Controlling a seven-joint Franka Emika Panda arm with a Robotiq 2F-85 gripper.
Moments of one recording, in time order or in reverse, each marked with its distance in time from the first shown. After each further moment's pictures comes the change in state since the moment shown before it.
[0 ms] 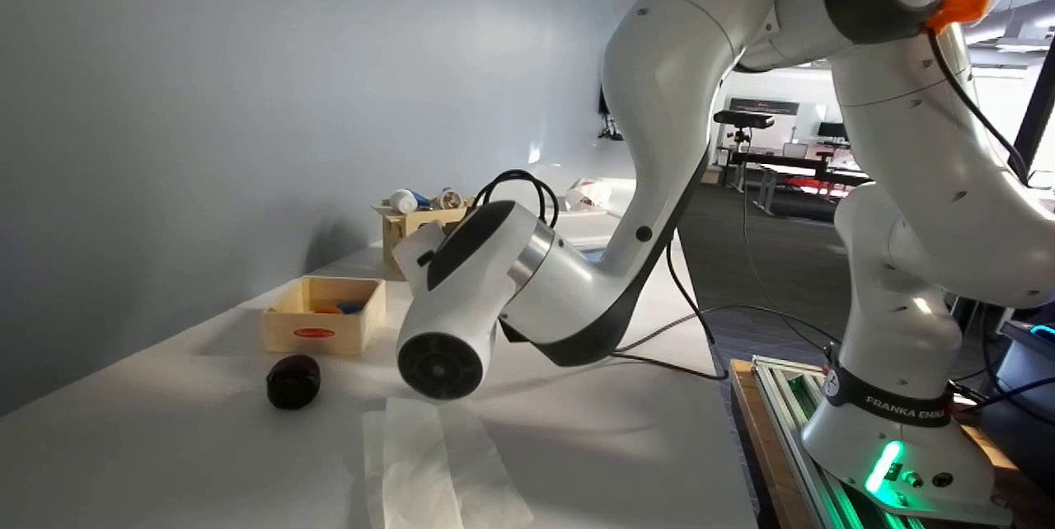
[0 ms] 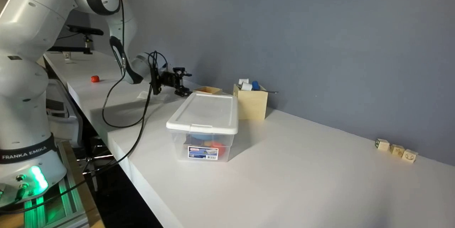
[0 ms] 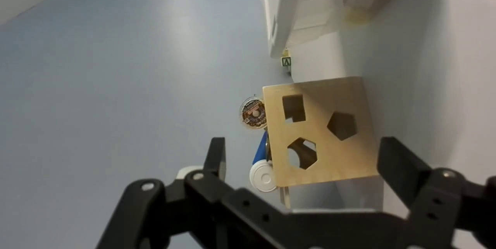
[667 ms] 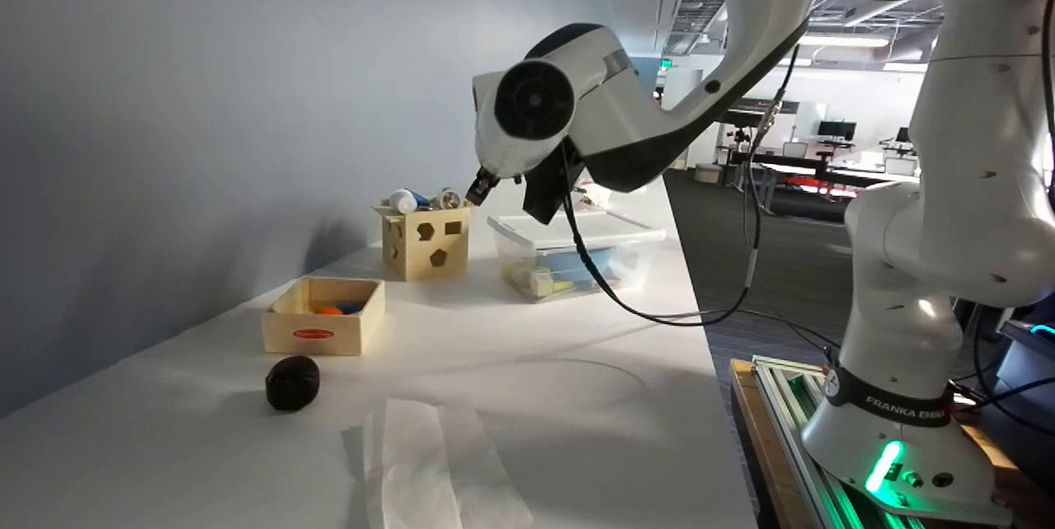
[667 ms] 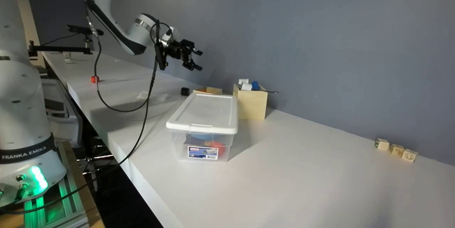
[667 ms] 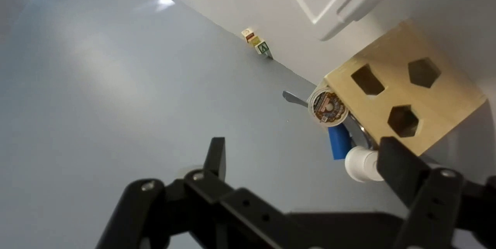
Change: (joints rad) arm -0.172 -0.533 -0.089 -0.255 0.066 0.506 0.117
